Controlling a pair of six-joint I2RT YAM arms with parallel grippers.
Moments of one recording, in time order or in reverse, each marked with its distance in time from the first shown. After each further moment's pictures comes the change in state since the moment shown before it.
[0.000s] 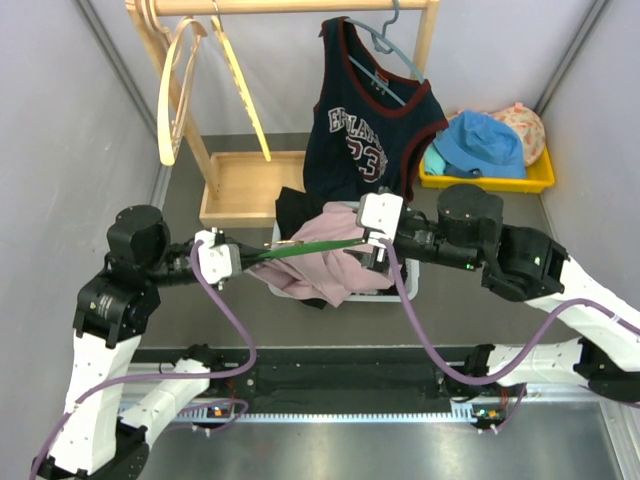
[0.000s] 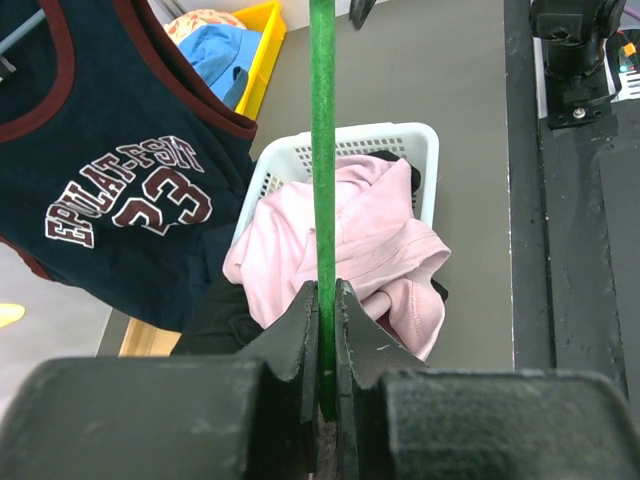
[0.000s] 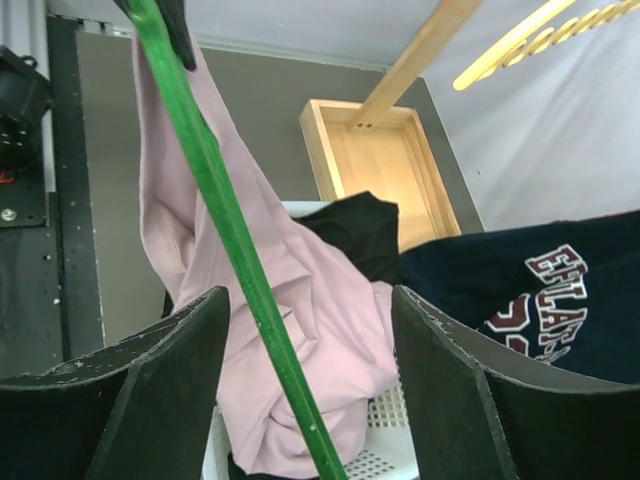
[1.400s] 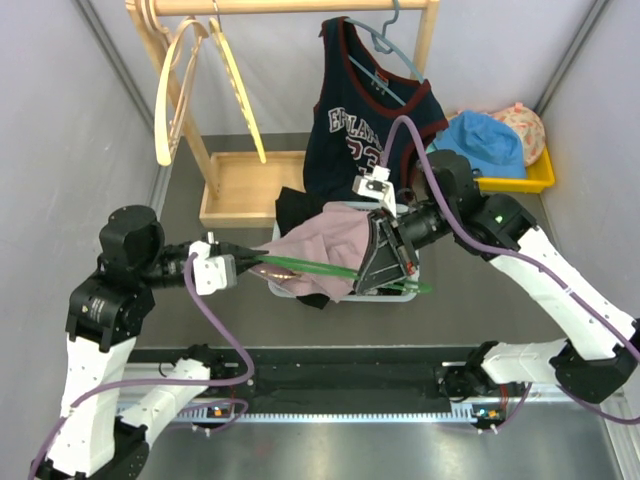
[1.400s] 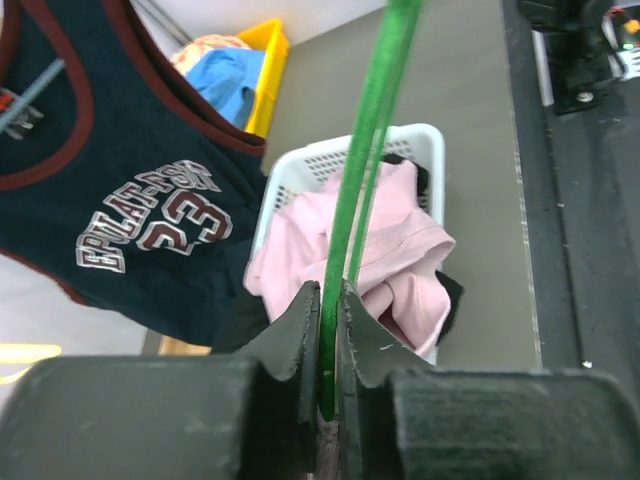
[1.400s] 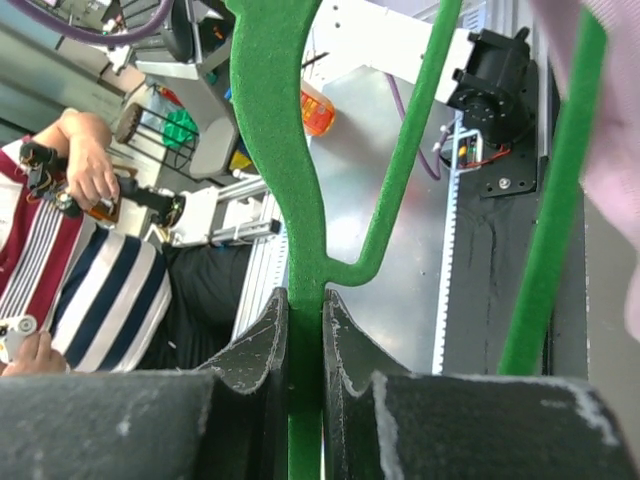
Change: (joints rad) left arm 0.003 0.008 0.051 -0.036 0.020 0.099; right arm -0.363 0.133 -0.027 -0.133 -1.150 0.721
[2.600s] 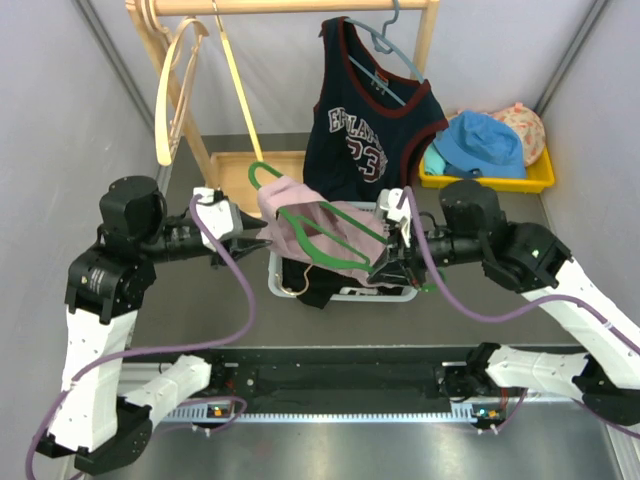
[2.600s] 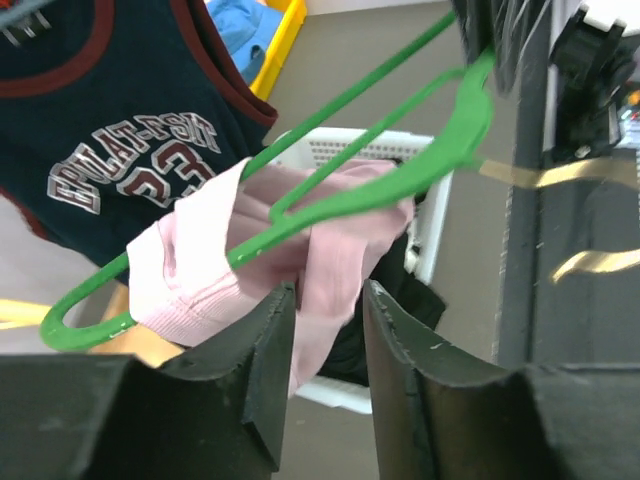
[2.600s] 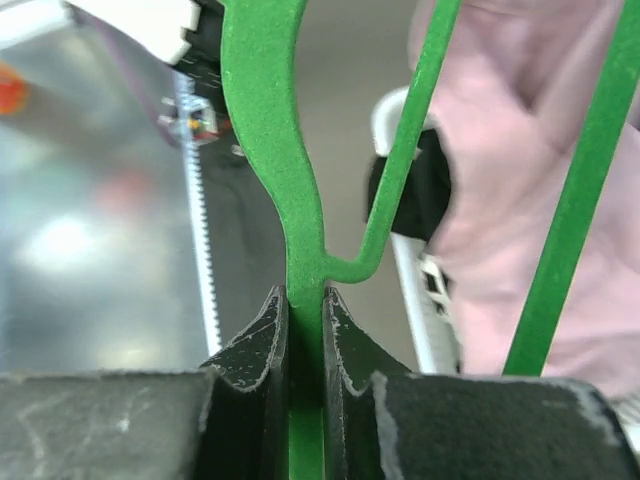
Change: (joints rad) left arm 0.000 0.144 0.170 -0.028 -0.085 -0.253; right arm 0.117 -0.187 -0.102 -0.088 0.686 -0.345
